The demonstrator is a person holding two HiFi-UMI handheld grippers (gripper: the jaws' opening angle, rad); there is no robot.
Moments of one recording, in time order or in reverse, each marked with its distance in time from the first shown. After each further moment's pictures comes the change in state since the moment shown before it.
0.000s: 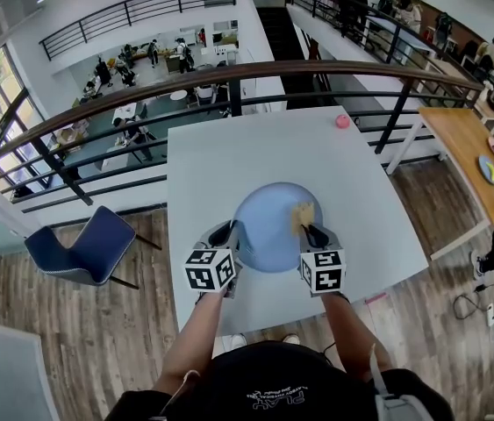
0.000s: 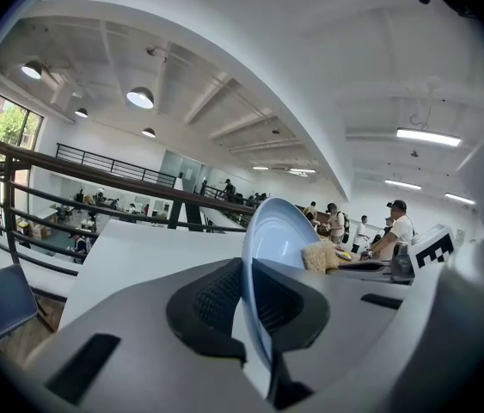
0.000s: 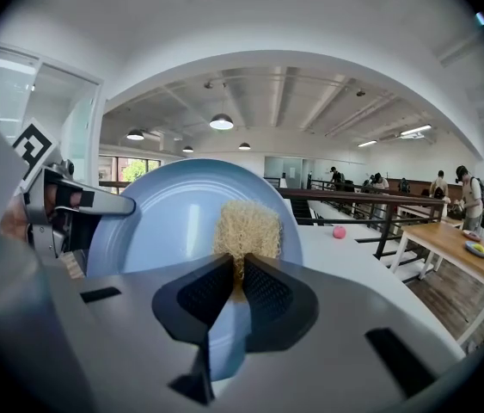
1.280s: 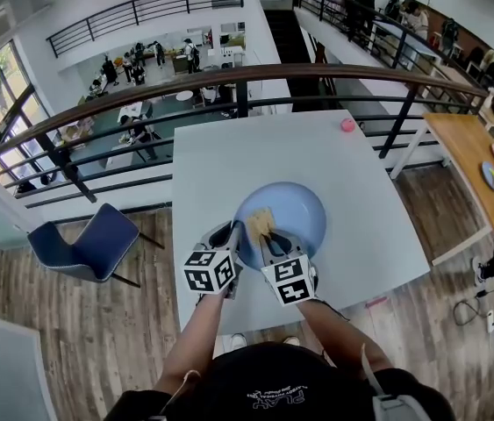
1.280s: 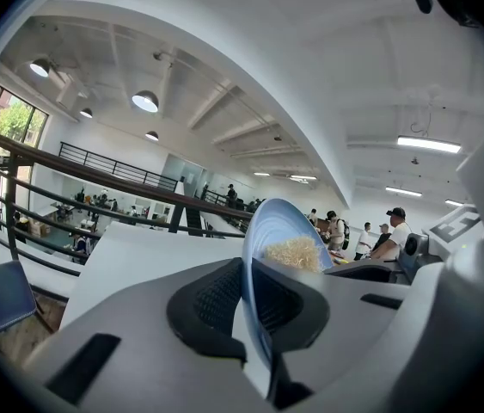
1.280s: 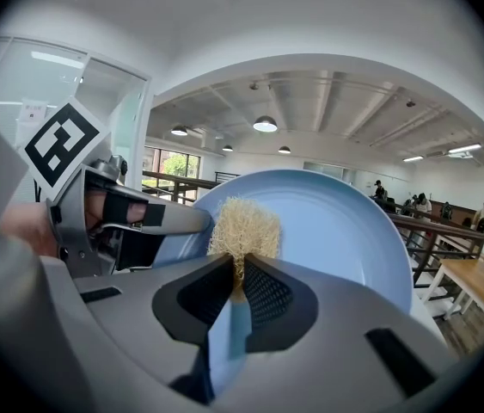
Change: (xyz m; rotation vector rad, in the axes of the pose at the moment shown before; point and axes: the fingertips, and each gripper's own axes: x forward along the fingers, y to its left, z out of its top) left arm -0.014 0.003 0.005 -0.022 -0.037 0.005; right arm 0.001 0.125 0.031 -0.173 -0.014 0.223
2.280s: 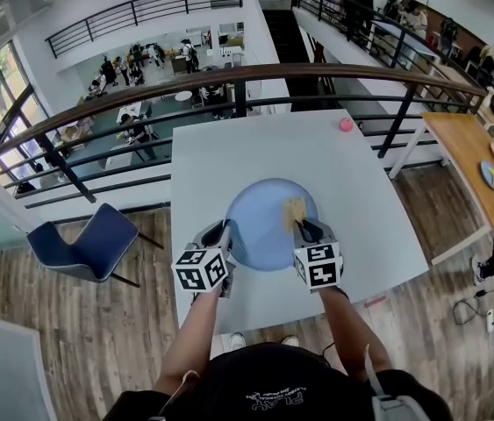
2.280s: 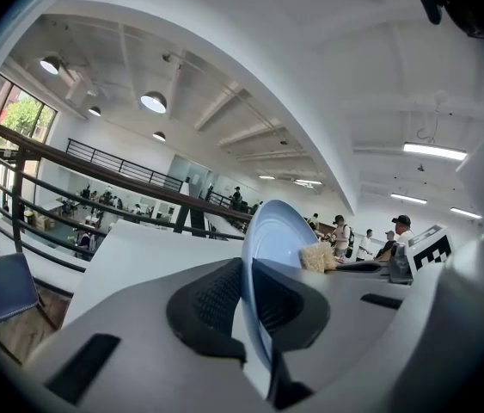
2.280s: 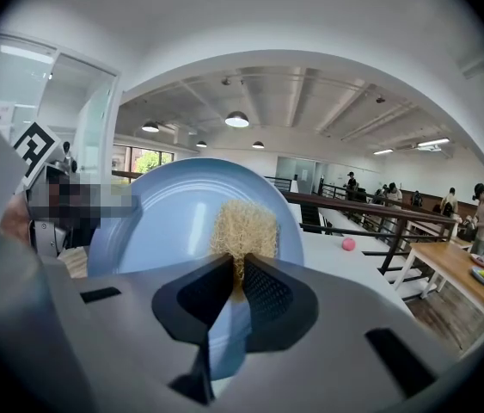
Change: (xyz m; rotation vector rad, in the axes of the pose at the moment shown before) left arm -0.005 0.012 0.003 -0.037 -0.019 0.025; right arm -0.019 -0.100 -0.027 0.071 0.037 -0.169
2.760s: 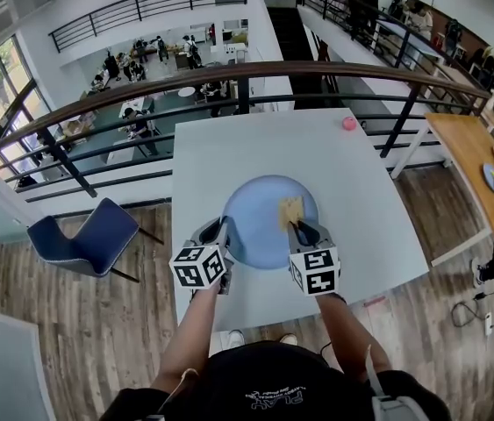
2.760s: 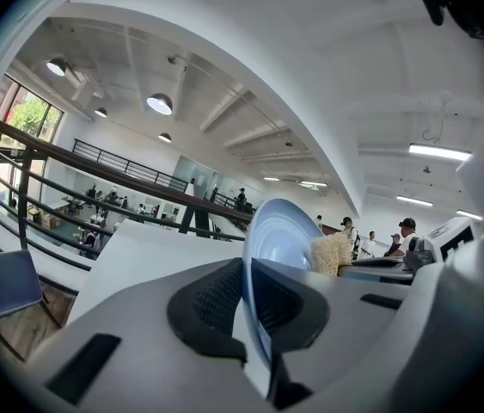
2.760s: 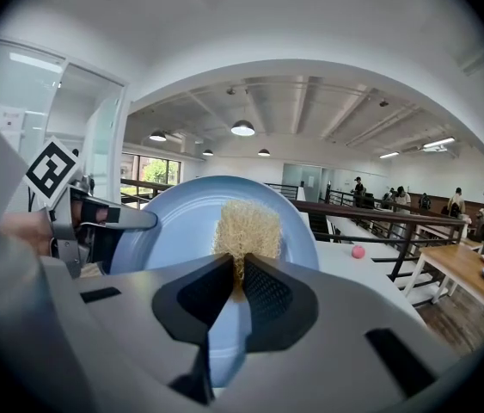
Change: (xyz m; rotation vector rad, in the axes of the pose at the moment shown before) left arm -0.003 0.010 0.000 -0.019 -0.011 0.031; right arm -0.016 0.025 0.019 -0.004 -0.058 0.047
